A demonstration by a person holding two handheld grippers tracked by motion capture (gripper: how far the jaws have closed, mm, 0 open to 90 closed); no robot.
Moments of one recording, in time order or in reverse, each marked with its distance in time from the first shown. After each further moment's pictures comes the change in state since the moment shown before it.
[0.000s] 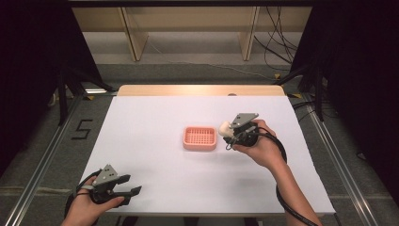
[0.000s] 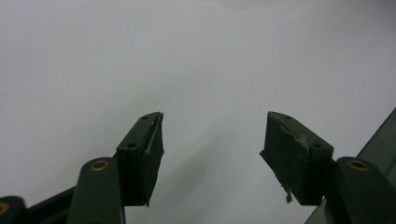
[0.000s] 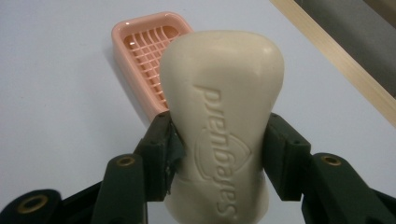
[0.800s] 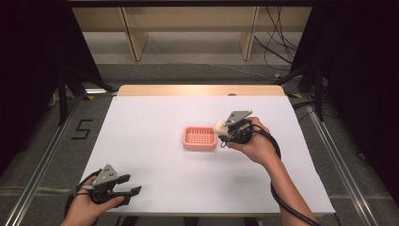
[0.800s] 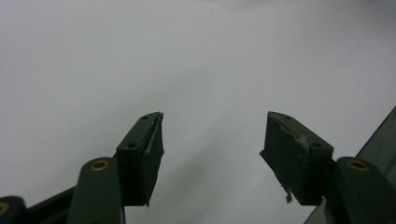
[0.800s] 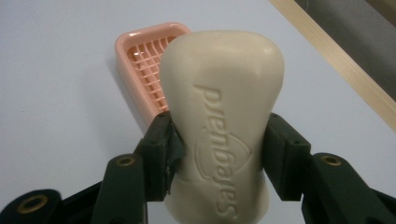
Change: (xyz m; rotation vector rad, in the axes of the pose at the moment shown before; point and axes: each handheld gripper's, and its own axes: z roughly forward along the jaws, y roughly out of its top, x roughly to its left) left arm 0.001 0.001 -0.001 0.002 -0.002 0.012; right arm 0.003 0.012 0.012 -0.005 0.009 0.004
